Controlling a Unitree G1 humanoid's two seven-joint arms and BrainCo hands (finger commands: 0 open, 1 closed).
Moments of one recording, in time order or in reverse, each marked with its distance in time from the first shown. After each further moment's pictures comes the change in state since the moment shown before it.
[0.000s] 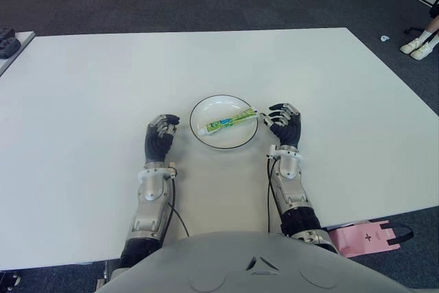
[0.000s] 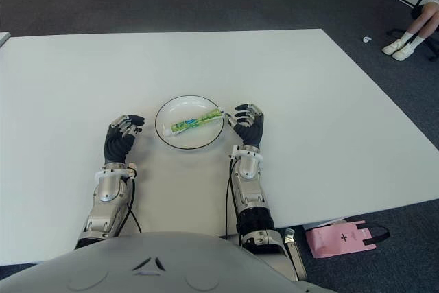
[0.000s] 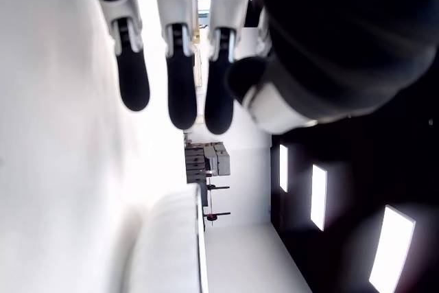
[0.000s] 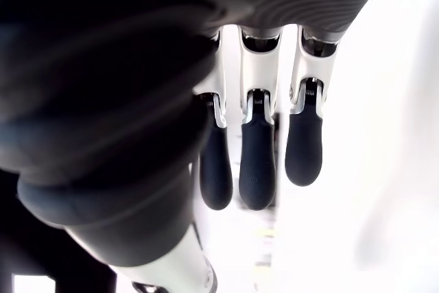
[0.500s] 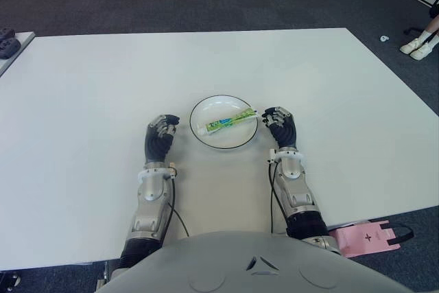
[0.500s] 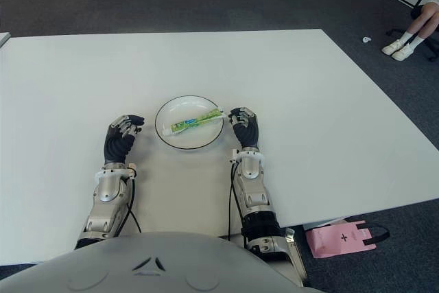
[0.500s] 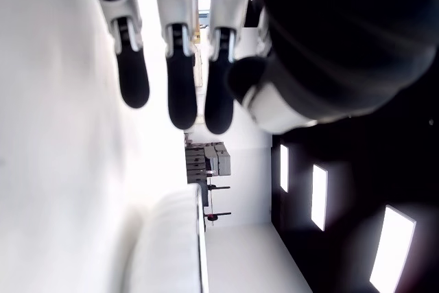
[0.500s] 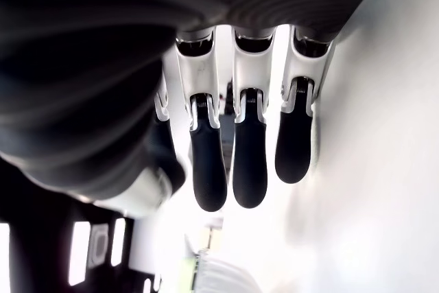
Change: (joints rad) left arm 0.000 0.000 -0.003 -0.001 0.001 0.006 0.000; right arm 0.019 -0.059 0.026 -0.094 -0.034 0.201 0.118
